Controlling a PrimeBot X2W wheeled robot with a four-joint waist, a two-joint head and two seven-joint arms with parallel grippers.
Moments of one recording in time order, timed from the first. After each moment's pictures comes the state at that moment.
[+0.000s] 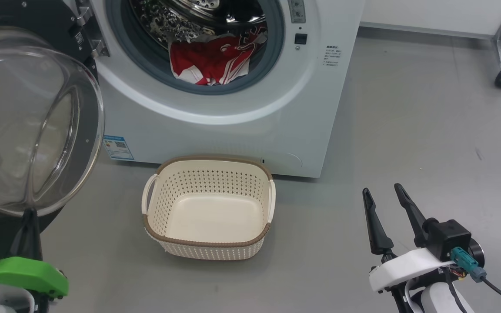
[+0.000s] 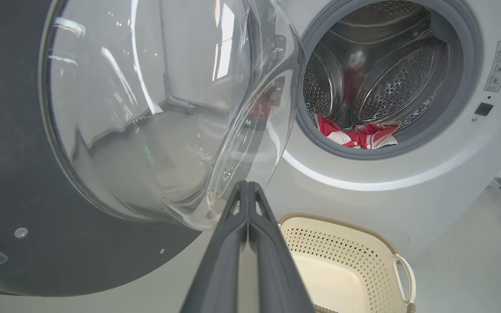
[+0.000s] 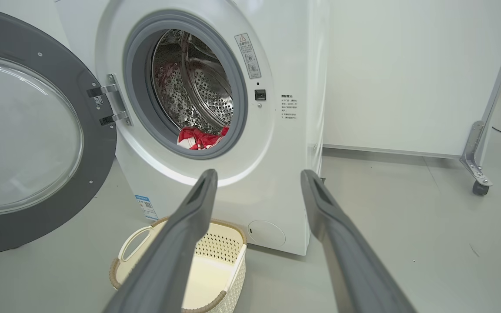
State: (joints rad) left arm -0.13 0.22 0.03 0.38 -0.49 -0.09 -0.14; right arm -0.04 -0.06 0.21 0.20 0.29 0.07 -0.26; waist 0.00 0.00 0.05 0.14
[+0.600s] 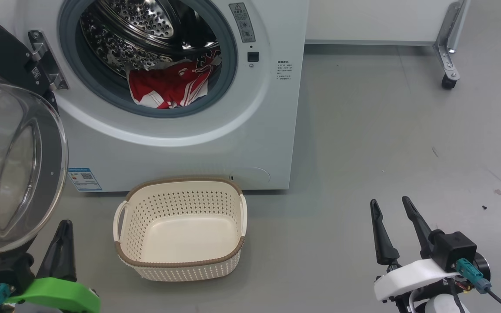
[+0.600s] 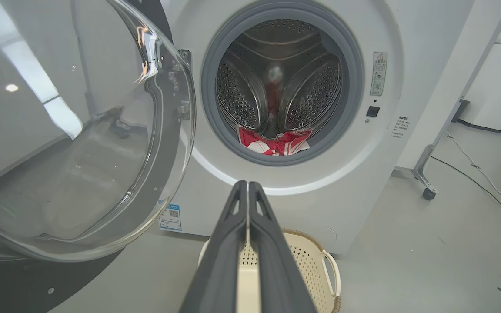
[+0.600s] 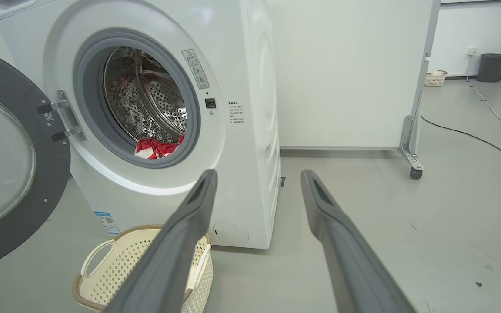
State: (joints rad) left arm -0.02 0.17 -0.04 0.25 -0.49 -0.10 -0.18; right arm 0.01 -0.05 0.20 0.19 0.30 0.07 -0.26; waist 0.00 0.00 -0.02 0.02
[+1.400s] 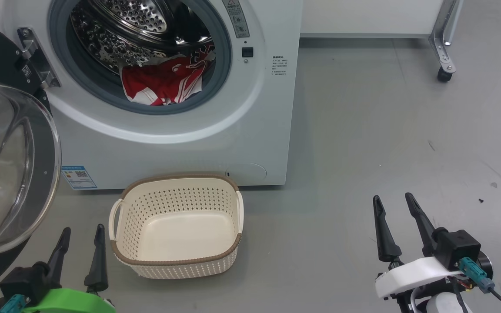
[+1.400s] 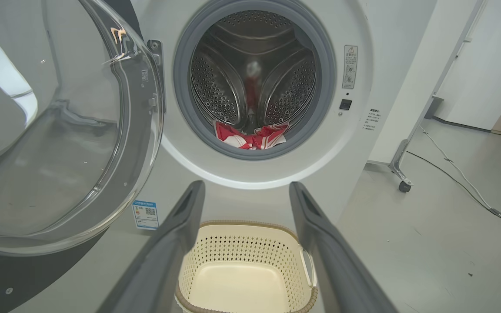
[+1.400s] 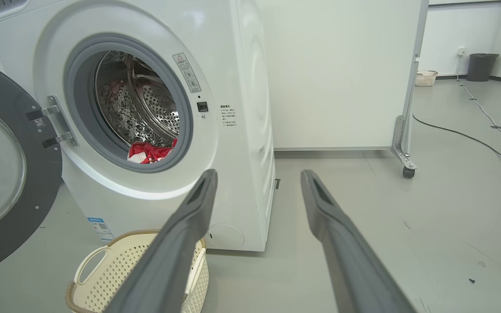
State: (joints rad) left arm 0.03 0.14 -0.08 0.19 -0.48 -0.11 -0.21; right arm 0.01 -0.05 0.18 0.17 0.30 0.07 -0.26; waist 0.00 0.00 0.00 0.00
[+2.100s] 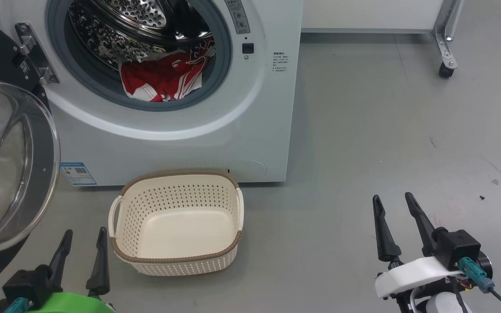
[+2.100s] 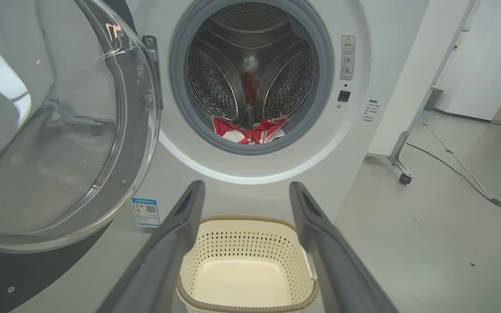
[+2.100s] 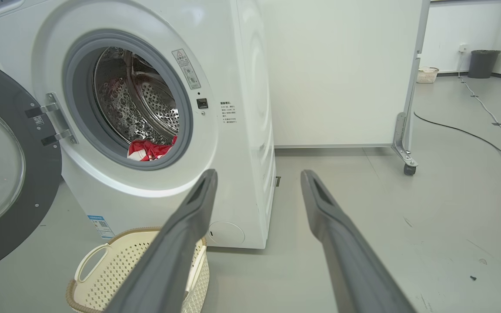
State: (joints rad) left arm 0.05 0.15 -0.09 0.18 -0.46 -0.11 -0.22; right arm 0.01 -0.05 0.18 0.17 0.30 0.07 -0.26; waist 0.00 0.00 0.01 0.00
